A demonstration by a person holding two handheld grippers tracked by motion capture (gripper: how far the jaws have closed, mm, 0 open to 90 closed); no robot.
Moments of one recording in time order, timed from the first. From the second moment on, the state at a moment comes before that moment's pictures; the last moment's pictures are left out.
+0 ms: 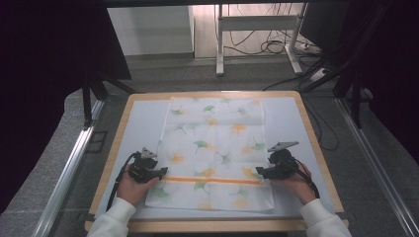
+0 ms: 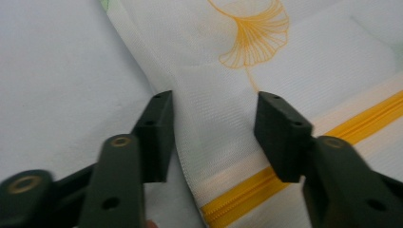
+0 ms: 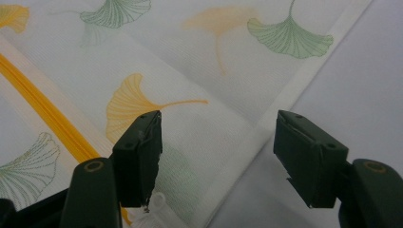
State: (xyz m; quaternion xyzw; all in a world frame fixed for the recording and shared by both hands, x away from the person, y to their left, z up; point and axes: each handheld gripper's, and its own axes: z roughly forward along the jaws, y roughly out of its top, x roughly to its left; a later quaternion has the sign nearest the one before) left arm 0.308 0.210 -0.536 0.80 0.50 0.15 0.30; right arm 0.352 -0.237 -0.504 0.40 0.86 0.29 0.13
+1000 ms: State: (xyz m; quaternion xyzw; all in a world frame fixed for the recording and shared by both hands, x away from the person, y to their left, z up) left arm 0.308 0.214 -0.532 0.80 0.48 0.13 0.32; right arm 0.371 -0.221 -0.510 0.43 0.85 0.25 0.15
